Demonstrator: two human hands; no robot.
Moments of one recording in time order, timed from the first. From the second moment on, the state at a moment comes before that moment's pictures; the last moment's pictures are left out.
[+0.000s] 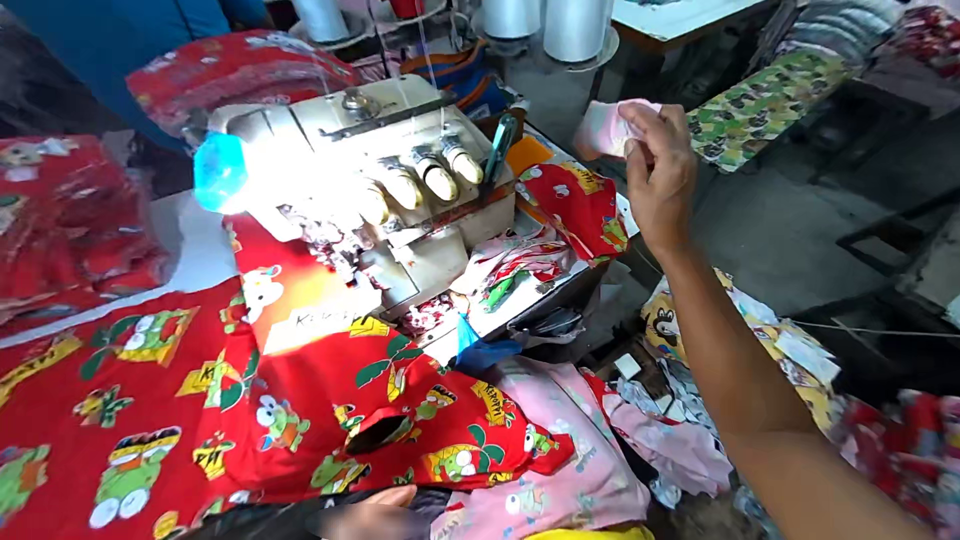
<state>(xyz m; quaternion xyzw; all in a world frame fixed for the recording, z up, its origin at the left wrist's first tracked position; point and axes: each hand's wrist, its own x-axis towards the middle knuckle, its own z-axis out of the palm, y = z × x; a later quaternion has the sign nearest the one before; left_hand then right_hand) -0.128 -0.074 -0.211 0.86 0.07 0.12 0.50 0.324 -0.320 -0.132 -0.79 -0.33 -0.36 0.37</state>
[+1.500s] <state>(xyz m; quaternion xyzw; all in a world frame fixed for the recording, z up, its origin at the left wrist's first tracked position) -0.079 -0.033 -0.170 0.69 0.22 0.30 0.62 0.068 -0.169 -0.200 -0.62 -0.39 0.28 0.62</state>
